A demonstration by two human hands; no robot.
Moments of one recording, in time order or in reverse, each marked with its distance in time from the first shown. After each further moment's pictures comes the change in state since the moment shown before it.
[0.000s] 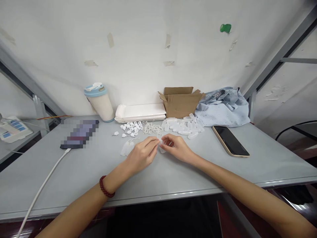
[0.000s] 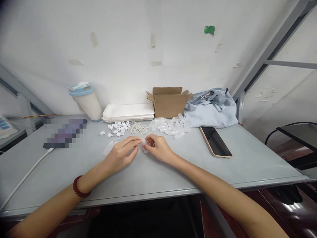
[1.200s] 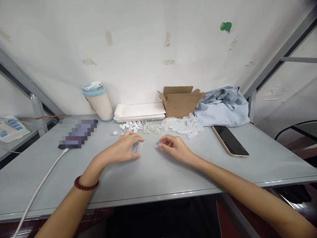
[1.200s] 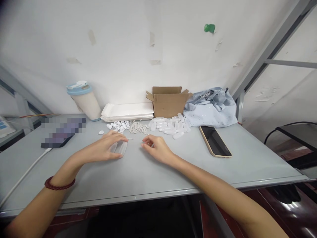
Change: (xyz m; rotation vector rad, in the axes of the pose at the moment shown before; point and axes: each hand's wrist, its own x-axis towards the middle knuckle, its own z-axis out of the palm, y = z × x) left_hand 0.000 -0.040 -0.055 -0.018 -0.550 -0.364; right_hand -0.003 -0.001 0.000 -0.008 -0.016 -0.007
